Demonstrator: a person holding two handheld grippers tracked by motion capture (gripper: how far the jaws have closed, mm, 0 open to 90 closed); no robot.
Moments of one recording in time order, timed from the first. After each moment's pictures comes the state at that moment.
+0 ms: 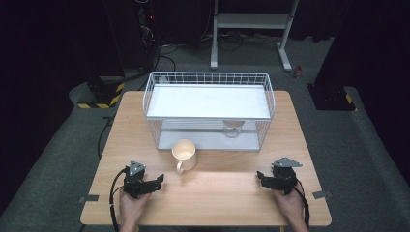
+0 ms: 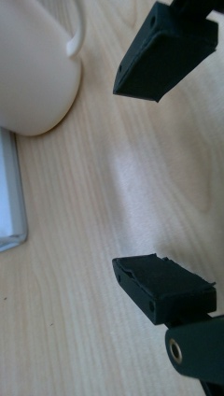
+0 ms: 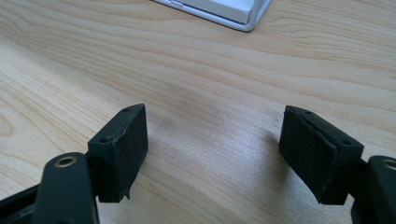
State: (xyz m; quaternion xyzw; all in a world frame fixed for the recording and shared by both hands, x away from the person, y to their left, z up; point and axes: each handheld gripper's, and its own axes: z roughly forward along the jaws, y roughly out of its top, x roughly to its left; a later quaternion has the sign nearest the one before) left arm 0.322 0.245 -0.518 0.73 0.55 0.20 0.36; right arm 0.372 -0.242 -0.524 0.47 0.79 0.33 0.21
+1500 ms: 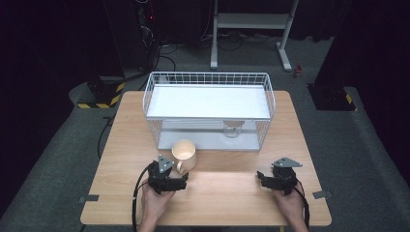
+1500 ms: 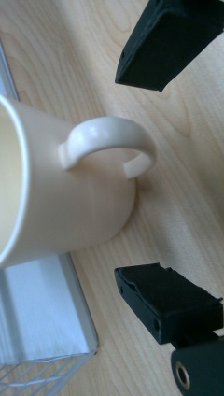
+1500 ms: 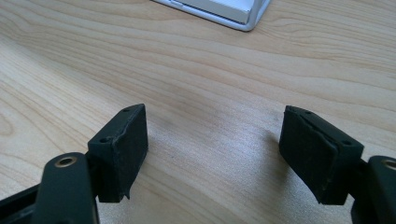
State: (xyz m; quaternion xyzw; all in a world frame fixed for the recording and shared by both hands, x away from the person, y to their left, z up) left arm 0.338 0.164 -0.495 0.76 0.49 0.22 0.36; right arm 0.372 -0.243 -0.524 0.46 0.80 0.33 0.21
